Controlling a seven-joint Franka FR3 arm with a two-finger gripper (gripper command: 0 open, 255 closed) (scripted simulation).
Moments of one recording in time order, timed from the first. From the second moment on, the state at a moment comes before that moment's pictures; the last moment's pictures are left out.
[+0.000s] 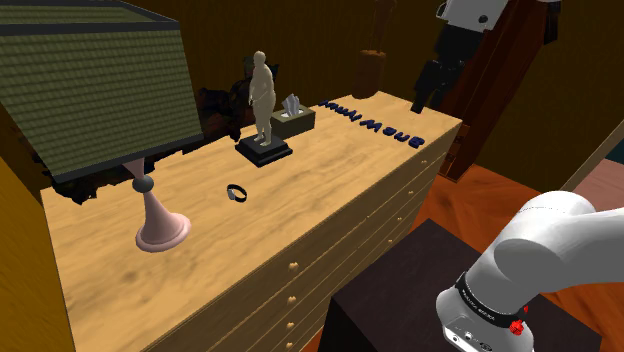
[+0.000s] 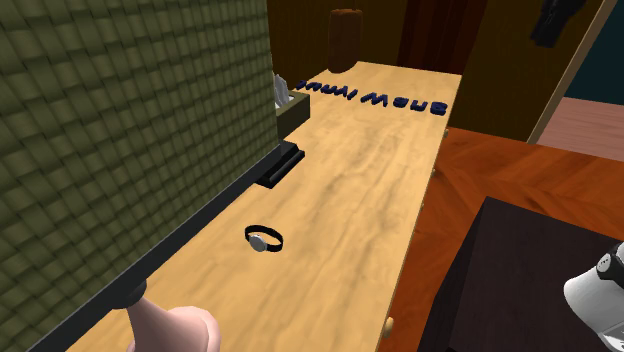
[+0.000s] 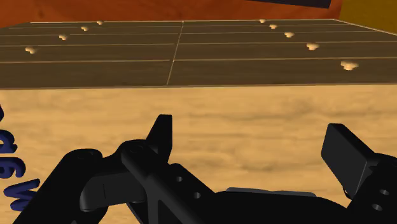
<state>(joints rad) -0.02 -0.83 -0.06 -2.33 0.05 1.57 -0.12</state>
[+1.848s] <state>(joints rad) 0.11 -0.04 0.28 -2.02 0.11 2.02 0.25</state>
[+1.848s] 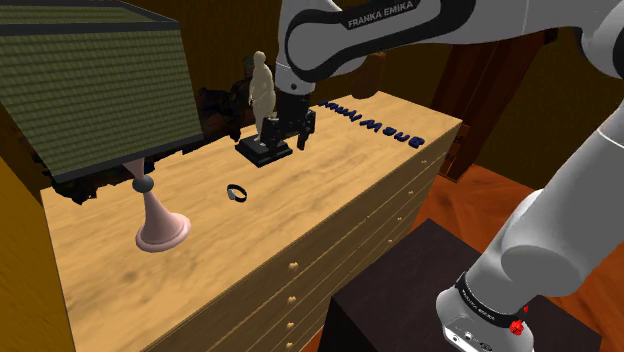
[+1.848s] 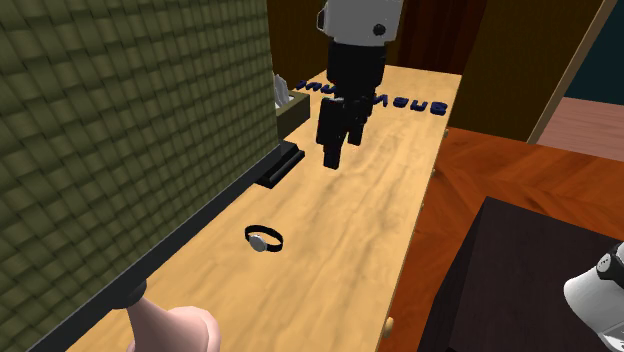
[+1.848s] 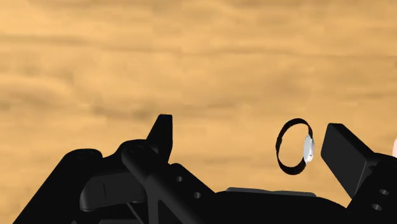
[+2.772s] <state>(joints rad) 0.24 0.46 0.32 -1.56 -0.04 2.04 0.43</state>
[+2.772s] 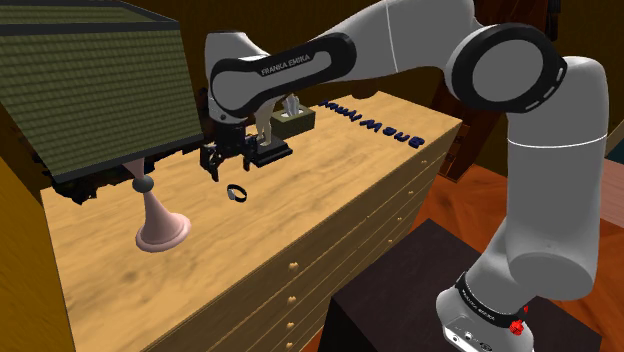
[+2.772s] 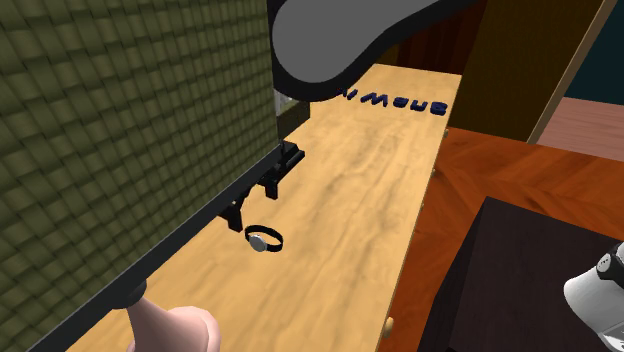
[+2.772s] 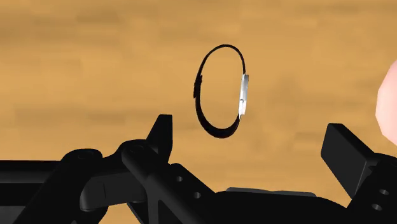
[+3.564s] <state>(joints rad) 0.25 0.52 0.31 -1.58 -0.06 2.11 0.44</state>
